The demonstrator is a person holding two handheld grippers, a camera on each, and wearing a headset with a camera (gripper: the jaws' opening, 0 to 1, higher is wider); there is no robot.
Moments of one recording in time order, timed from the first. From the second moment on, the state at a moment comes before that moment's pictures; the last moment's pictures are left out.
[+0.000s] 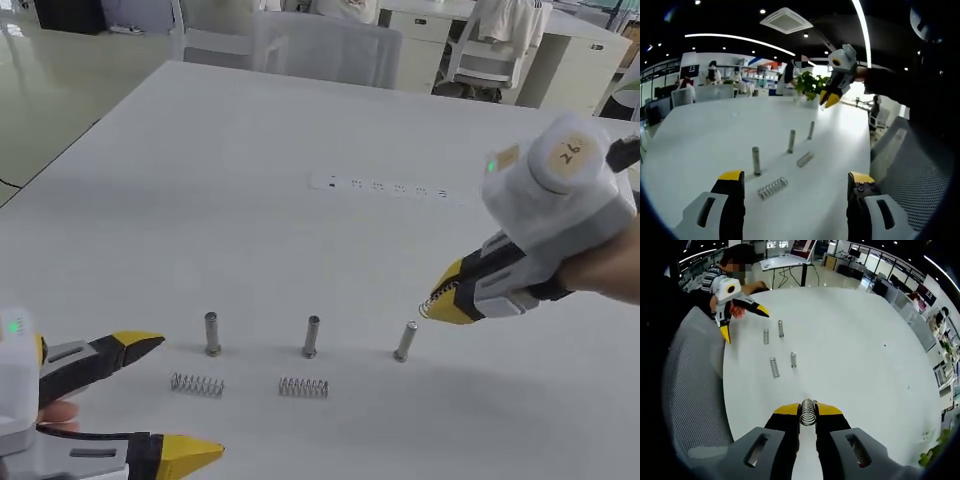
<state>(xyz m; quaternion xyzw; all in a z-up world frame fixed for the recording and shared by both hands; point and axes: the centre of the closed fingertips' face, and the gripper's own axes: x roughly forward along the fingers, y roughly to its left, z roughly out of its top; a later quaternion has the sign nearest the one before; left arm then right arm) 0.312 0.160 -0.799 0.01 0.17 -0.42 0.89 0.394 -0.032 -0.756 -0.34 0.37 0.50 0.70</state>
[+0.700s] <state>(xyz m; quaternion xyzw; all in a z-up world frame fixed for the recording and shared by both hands) 0.311 0.165 -0.798 0.01 0.17 -0.42 0.89 0.406 -0.028 -0.790 -0.39 0.42 0.51 0.64</state>
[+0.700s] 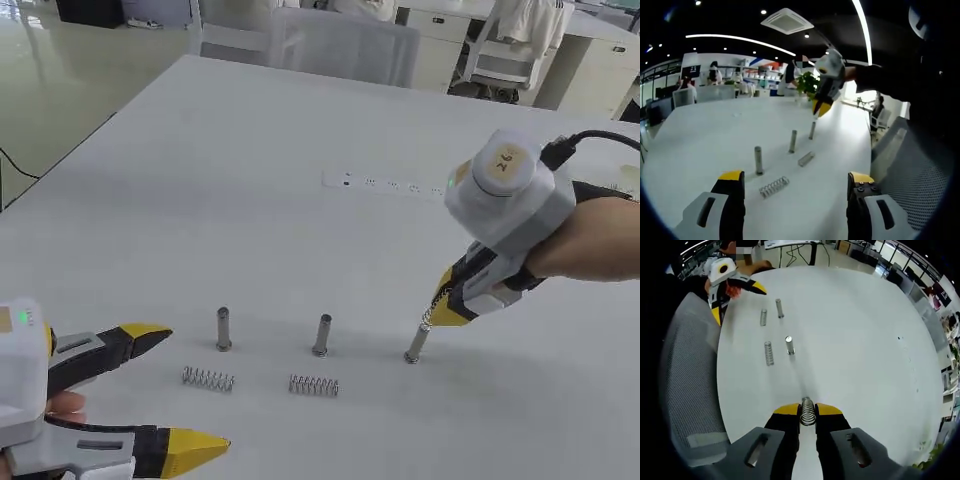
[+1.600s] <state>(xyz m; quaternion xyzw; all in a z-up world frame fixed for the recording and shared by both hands) 0.312 0.166 -0.798 0.01 0.17 -0.42 0.89 0.414 -0.028 -0.827 -0.40 0.46 0.51 0.61</state>
